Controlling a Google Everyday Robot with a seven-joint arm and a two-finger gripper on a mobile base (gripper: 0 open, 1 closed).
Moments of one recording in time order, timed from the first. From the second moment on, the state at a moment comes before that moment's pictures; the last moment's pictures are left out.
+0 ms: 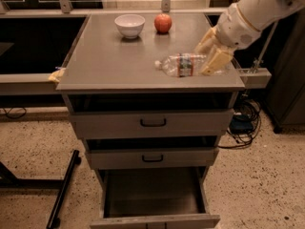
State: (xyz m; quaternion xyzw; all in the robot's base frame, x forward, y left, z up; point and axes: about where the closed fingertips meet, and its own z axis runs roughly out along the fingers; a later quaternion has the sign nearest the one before) arm 0.623 -0.155 0.929 -0.72 0.62 0.06 0.29
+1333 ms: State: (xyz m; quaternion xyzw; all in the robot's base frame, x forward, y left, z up) arm 0.707 -0.111 0.861 -0.70 0.61 0.13 0.34
